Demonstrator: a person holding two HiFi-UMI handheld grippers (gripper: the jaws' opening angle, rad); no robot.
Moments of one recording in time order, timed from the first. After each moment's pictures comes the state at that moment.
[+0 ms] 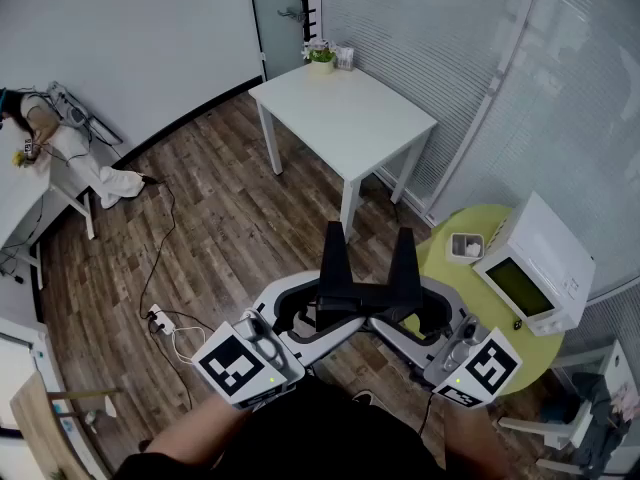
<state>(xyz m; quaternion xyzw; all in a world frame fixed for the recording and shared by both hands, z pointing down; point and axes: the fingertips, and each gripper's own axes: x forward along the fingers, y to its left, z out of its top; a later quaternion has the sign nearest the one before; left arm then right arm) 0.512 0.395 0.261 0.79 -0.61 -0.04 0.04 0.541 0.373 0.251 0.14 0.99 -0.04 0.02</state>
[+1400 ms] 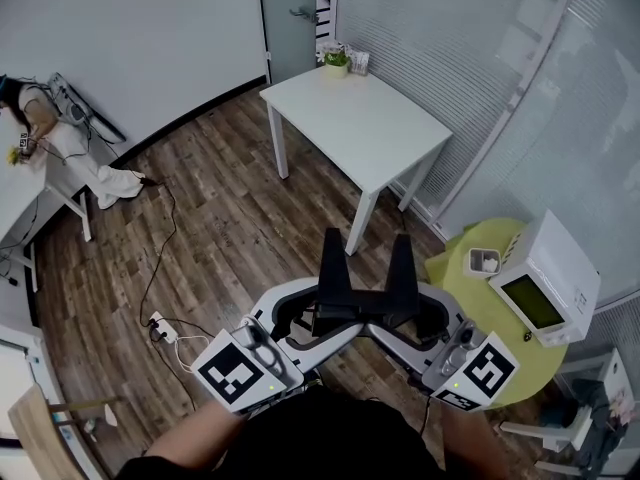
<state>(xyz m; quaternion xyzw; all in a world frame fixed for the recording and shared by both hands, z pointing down) 0.417 0.432 0.269 0.79 -0.62 -0.04 0.04 0.445 0.410 0.258 0.14 0.99 -0.04 0.00</state>
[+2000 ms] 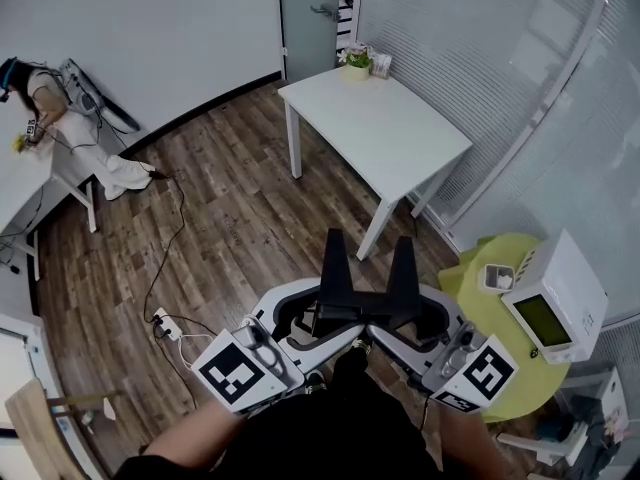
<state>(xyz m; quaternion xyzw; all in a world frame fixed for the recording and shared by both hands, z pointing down) 0.356 0.436 0.278 0.77 -0.63 -0.04 0.04 0.383 0.412 0.268 0.16 0.99 -0.05 0.00</state>
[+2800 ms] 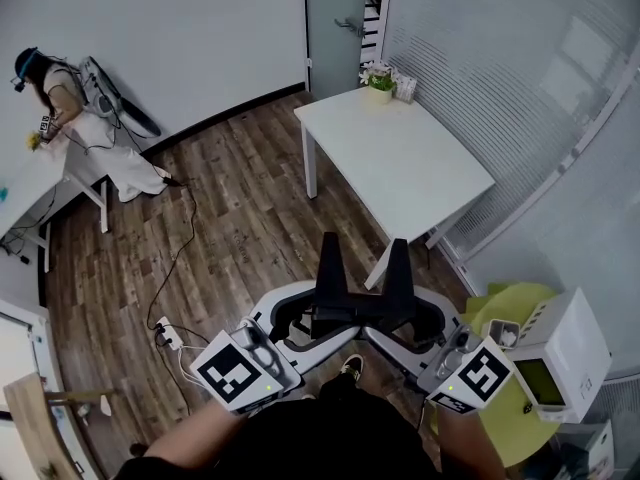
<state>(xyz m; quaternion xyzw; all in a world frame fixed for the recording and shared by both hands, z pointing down) 0.265 0.330 0.278 0.74 -0.67 -0.04 0.04 0.289 0.303 0.268 0.22 0.97 -0.05 0.01</state>
